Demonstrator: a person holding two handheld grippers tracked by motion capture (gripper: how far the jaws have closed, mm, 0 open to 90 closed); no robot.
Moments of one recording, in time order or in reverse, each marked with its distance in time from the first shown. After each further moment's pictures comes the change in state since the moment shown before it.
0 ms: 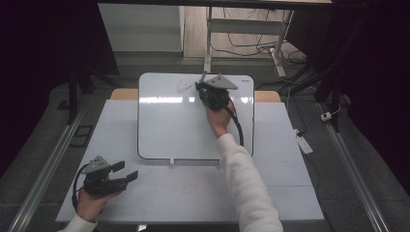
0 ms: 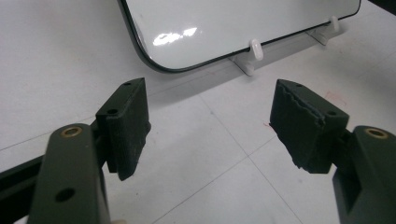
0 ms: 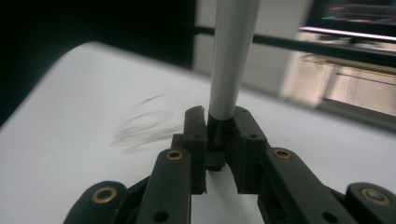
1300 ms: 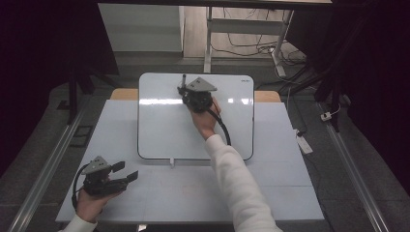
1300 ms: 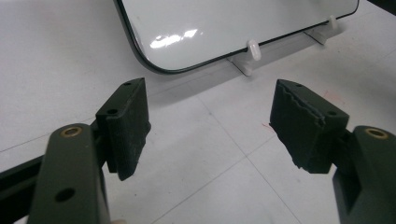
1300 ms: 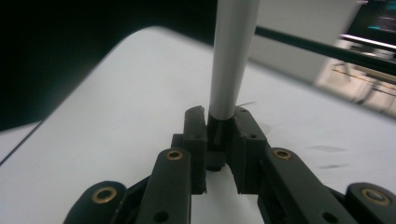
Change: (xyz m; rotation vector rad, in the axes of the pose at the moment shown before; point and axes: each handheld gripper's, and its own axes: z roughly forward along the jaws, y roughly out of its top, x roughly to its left) left arm -0.002 0.000 -0.004 -0.010 0.001 0.010; right arm 0.034 0.004 0.024 0.009 0.055 -0.082
